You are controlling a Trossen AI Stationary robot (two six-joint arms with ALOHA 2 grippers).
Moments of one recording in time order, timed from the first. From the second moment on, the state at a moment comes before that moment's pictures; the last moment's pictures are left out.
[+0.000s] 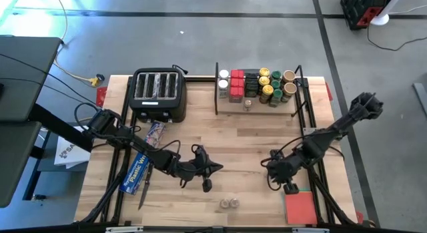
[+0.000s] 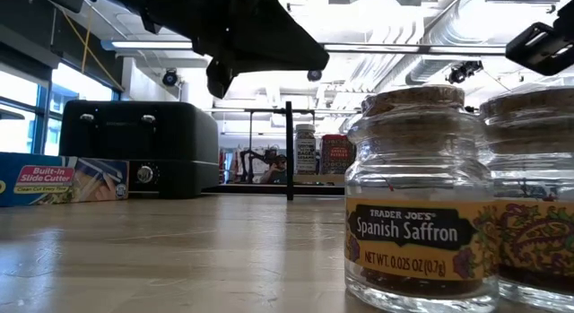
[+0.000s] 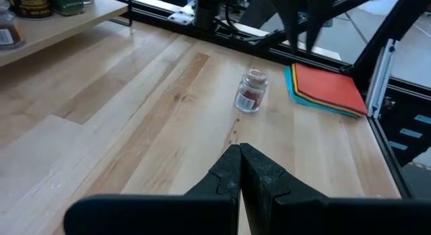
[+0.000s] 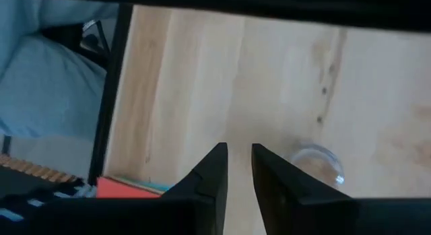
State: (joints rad) left arm -0.46 1.80 0.93 0.47 -0.59 -0.46; right arm 0.62 1.23 0.84 -0.68 -0.08 0.48
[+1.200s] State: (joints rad) left arm -0.46 1.80 0.93 0.46 -0.59 -0.46; right arm 0.66 1.51 0.84 -0.74 0.12 0.56
